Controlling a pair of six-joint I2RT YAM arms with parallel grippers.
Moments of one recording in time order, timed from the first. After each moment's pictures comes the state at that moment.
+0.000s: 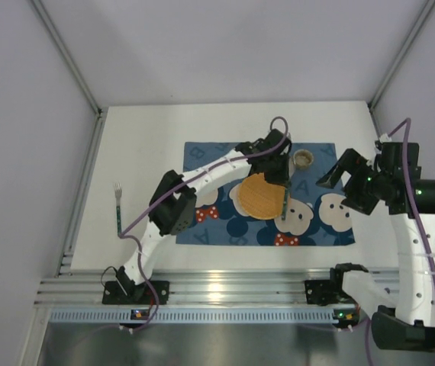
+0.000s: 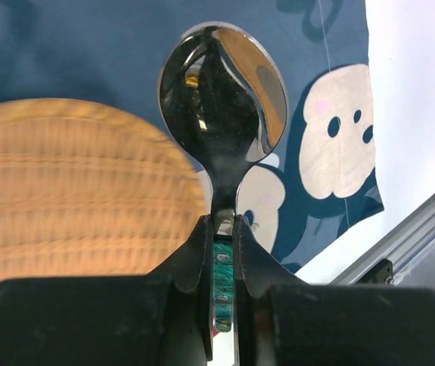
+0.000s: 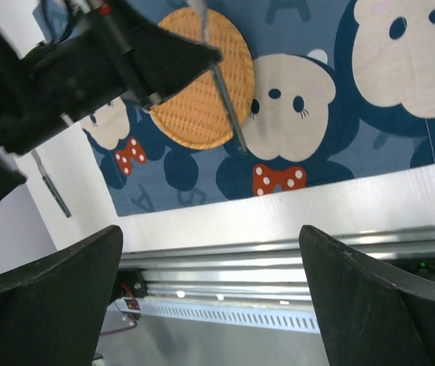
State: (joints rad) left arm -0.86 2.25 2.02 -0.62 0.15 -0.70; right arm -0.05 0.96 1.32 -1.25 -0.28 0.58
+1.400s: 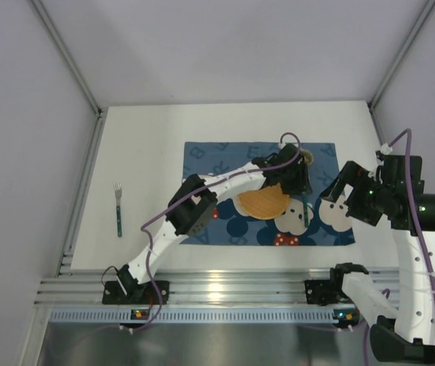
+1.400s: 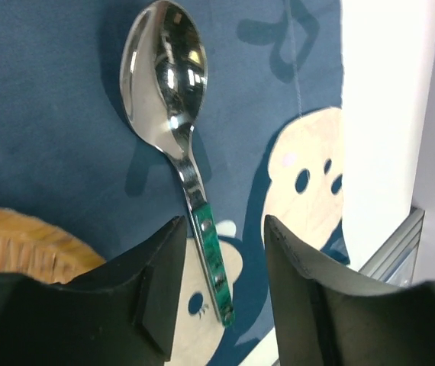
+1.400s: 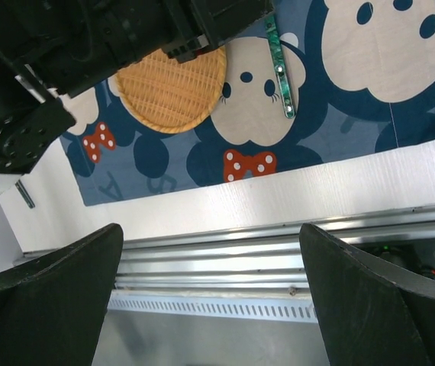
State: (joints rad) left arm -0.94 2.49 2.11 -0.37 0.18 -0.92; right arm -0.05 0.85 1.28 -1.34 -0.24 0.50
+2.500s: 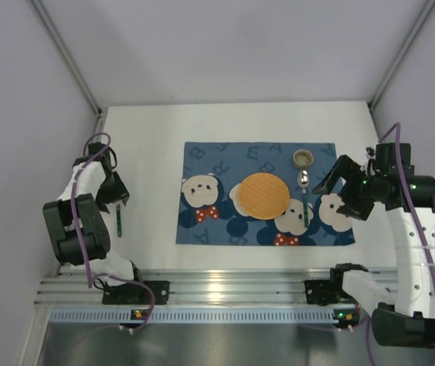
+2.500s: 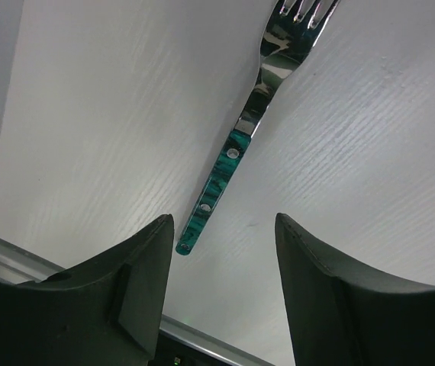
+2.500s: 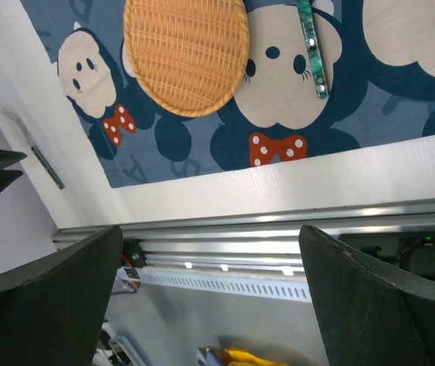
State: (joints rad) left arm 0.25 1.57 1.10 -0.85 -0.20 -0.33; right arm -0.05 0.97 1.28 -1.32 -0.33 0.56
